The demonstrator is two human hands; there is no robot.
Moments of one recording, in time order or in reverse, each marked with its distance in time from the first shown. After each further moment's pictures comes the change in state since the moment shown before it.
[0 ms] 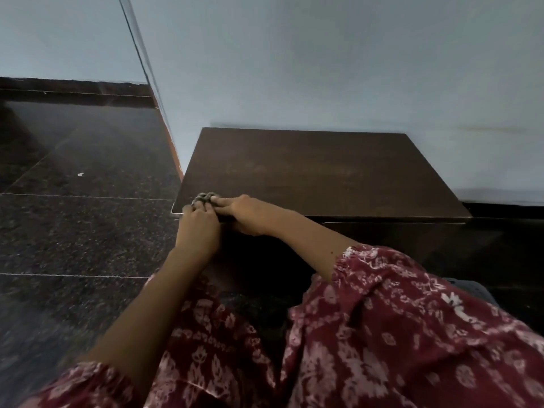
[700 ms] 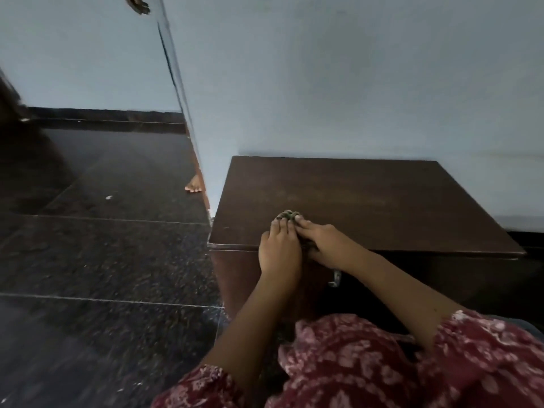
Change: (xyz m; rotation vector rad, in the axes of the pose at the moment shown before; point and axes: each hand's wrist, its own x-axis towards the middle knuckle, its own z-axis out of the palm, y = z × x) left_hand 0.024 0.051 0.004 -0.232 0.189 0.139; right_hand -0.044 0.033 -0.004 0.163 0.095 0.314
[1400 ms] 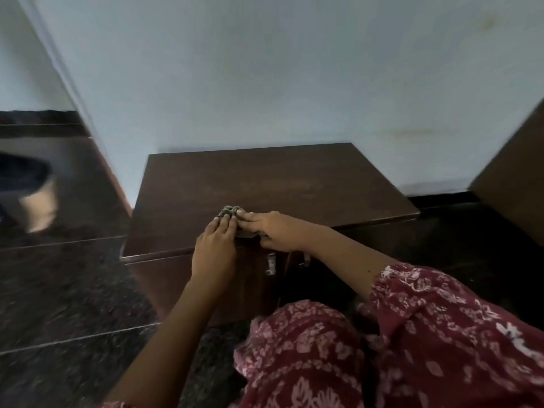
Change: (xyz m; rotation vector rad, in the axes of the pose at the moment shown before) left_hand 0.003 0.004 0.014 -0.114 0.007 0.178; right_hand -0.020 0.033 -0.016 -0.098 -0.091 -0.034
